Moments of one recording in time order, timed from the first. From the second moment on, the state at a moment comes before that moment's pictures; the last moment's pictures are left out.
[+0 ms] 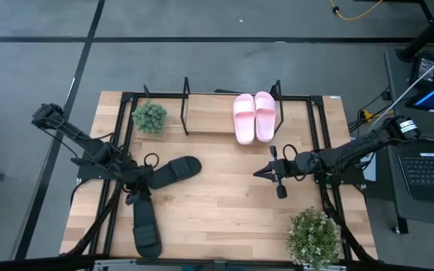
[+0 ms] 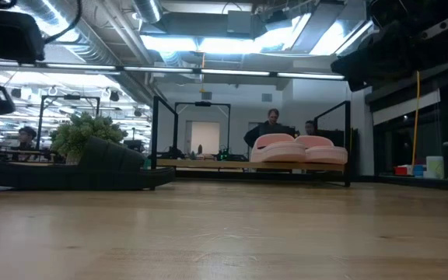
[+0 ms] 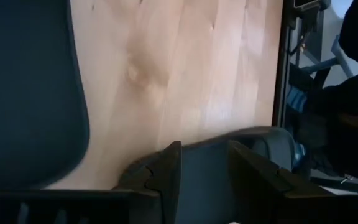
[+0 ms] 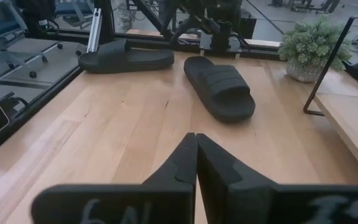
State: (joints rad) left arm -0.51 0.67 0.37 -0.50 0.14 -0.94; right arm 0.29 1.05 0.29 0.51 0.17 0.01
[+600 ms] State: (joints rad) left arm -0.82 0.90 0.37 -0.28 0.01 -1.23; right arm 0.29 1.05 0.29 0.51 0.21 0.02
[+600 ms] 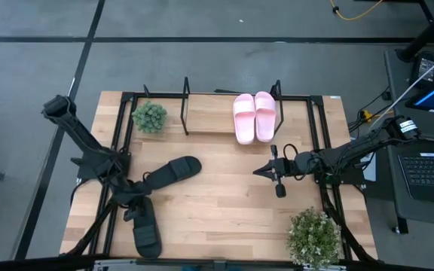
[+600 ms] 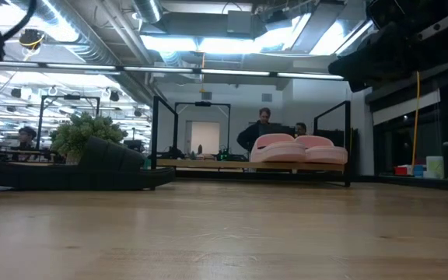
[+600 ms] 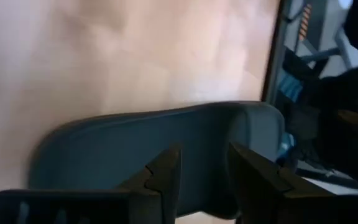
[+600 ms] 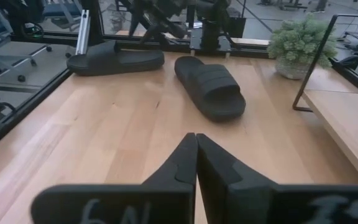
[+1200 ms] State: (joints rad) left arm -0.92 1.06 0.37 -0.03 -0.01 -1.28; right arm 0.29 1.05 0.29 0.51 0.21 0.05
